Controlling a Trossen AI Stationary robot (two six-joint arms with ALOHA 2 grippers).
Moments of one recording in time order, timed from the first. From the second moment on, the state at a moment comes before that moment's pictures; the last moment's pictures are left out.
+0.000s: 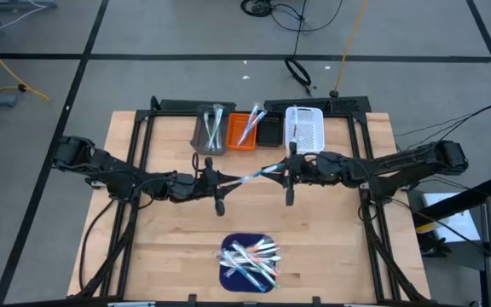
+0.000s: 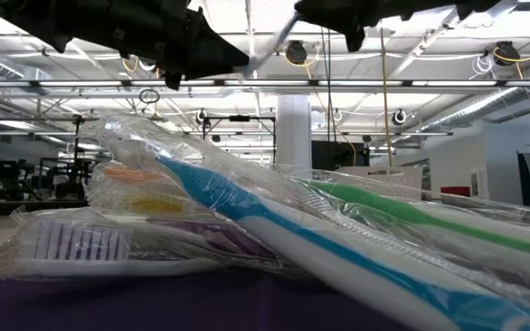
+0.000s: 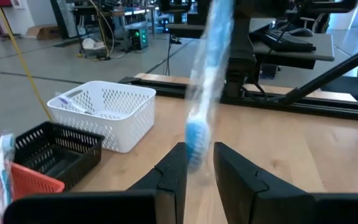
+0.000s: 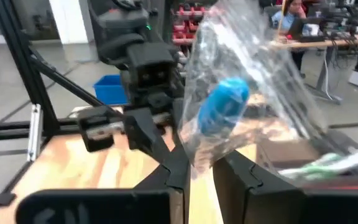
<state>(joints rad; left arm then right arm) -0.20 1.42 0.61 0.68 -0.45 -0.07 0.07 1.23 0.76 0.38 0.16 0.07</state>
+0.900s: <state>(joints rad) -0.20 1.42 0.61 0.68 -0.53 -0.08 -0.16 1.17 0.76 0.07 0.22 0.23</state>
